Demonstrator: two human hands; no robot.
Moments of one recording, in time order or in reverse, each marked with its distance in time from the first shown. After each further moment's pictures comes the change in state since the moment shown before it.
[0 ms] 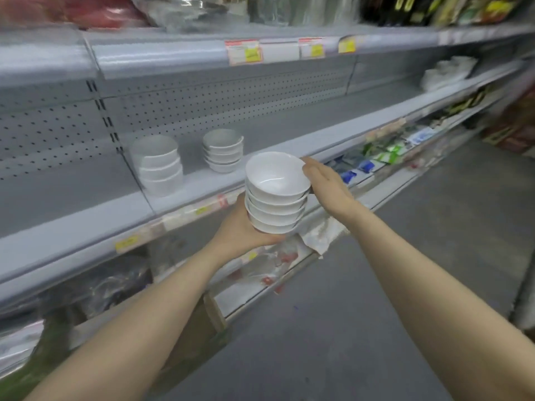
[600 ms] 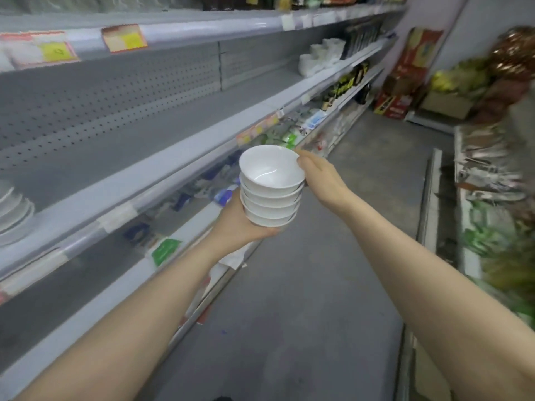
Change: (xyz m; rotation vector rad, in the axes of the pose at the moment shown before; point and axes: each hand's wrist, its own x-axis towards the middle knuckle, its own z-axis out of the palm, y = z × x) left_hand 0.208 0.042 0.300 -0.048 -0.266 -0.016; right_hand 0.024 0.193 -0.300 -0.099 0.290 0.195
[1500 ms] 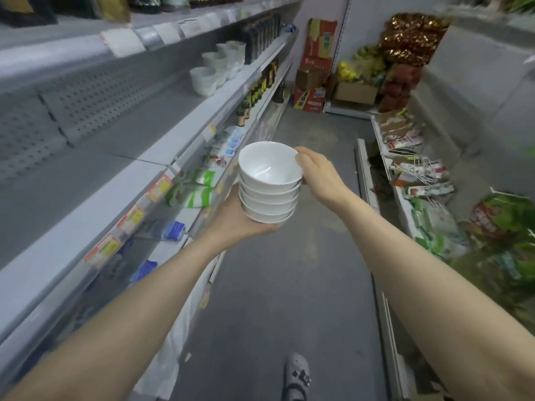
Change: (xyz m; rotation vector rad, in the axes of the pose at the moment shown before) left_hand 0.449 0.008 0.180 -0.036 -0.298 0.181; right_hand 0.316 0.206 -0.208 -0.039 0.327 0.190
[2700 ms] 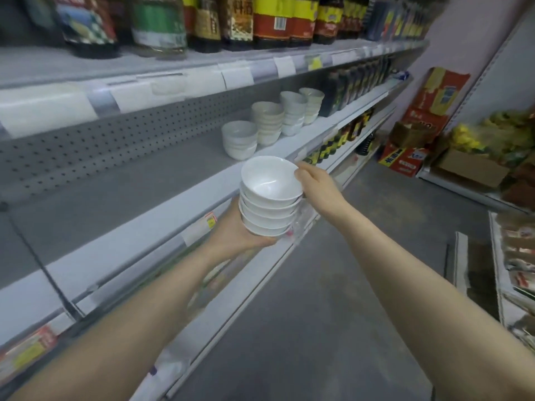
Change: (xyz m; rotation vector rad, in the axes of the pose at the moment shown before) left_hand 0.492 -0.107 -0.021 0.066 0.375 -0.036; right_hand 0.566 0.100 0.020 0.073 -0.373 -0.258
